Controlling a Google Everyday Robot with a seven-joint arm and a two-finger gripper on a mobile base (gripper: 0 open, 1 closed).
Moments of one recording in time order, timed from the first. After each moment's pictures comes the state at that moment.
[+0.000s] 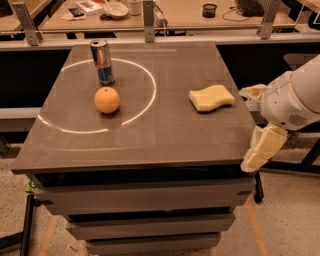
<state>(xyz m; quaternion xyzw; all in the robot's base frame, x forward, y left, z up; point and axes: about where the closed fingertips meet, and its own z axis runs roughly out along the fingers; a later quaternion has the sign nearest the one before) 0.465 -0.190 0.882 -0.63 0.74 0.05 0.25</state>
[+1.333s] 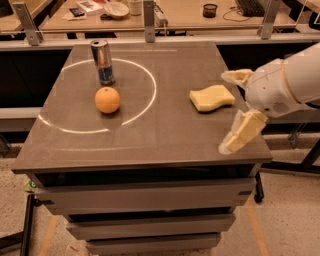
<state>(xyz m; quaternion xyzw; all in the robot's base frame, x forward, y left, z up) 0.492 -0.147 0.905 -0.62 0.69 0.11 0.35</state>
